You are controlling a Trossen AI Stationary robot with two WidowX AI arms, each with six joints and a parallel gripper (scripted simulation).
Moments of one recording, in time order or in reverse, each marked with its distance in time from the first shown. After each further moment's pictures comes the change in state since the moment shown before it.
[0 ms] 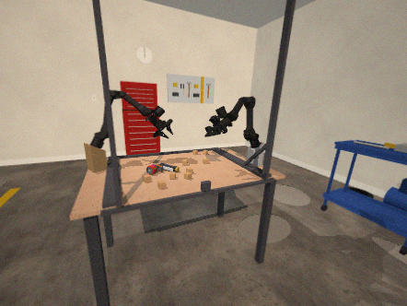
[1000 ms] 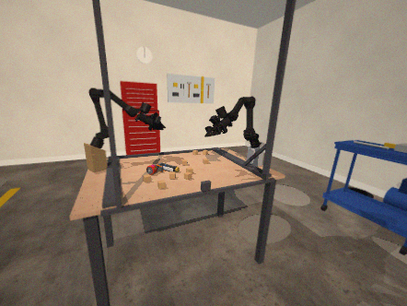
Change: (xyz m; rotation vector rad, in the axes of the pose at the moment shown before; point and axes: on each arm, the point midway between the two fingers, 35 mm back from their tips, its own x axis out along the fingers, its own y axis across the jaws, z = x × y) left arm -0.069 0.021 0.039 0.654 -0.326 -0.120; right arm 0.000 0.000 0.000 0.000 0.000 0.000
